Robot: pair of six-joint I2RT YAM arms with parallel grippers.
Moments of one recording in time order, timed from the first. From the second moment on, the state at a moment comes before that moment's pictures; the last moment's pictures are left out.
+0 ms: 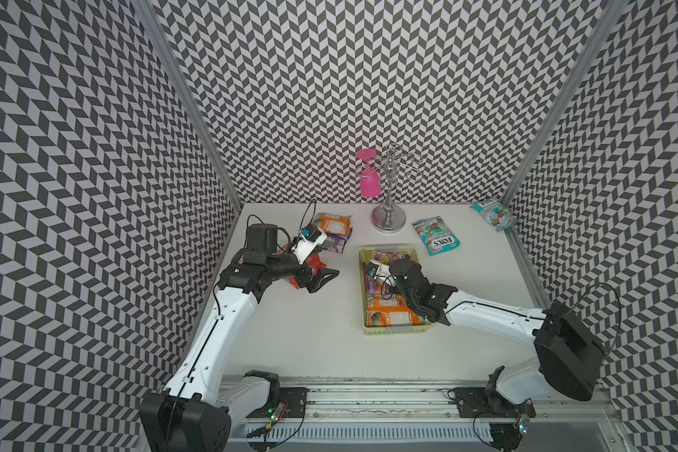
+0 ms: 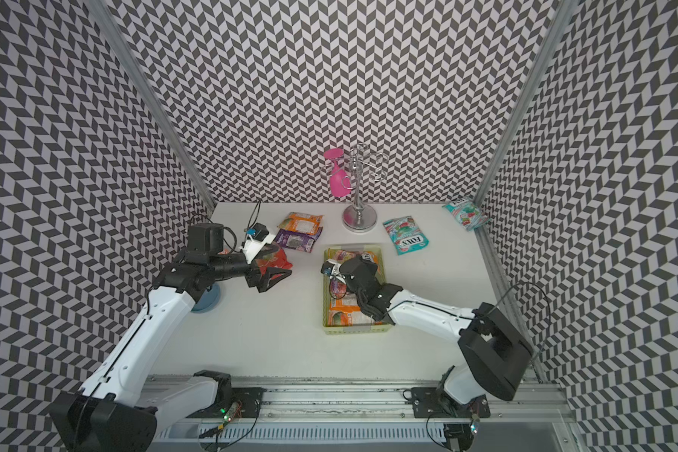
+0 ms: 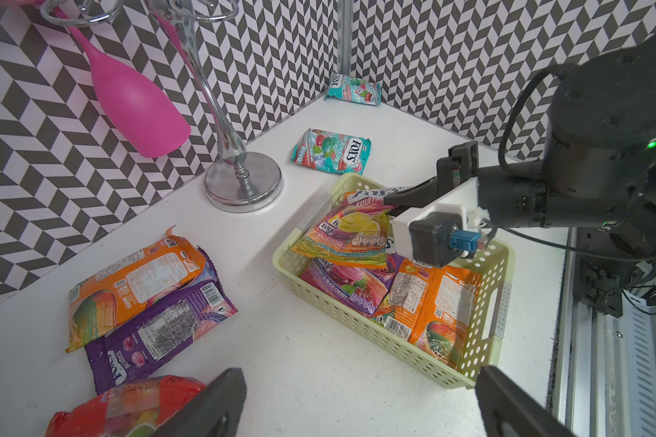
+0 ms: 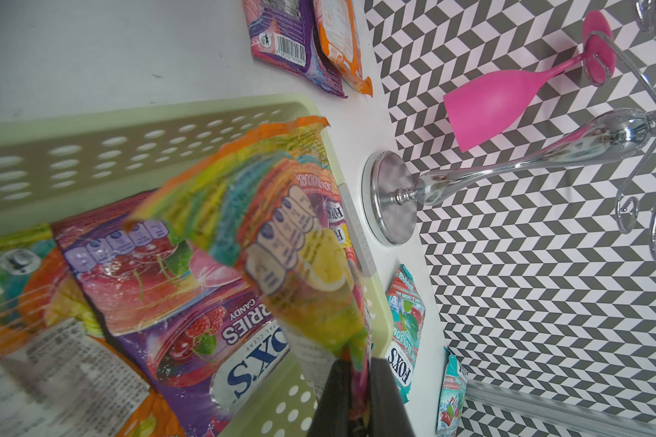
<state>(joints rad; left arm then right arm) -0.16 1.12 1.09 -0.65 0.78 0.46 0.85 1.51 0.89 0.00 0.59 -0.76</state>
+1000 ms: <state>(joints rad) -0.16 1.12 1.09 -0.65 0.78 0.45 0.85 1.57 0.93 -0.13 0.45 -0.65</state>
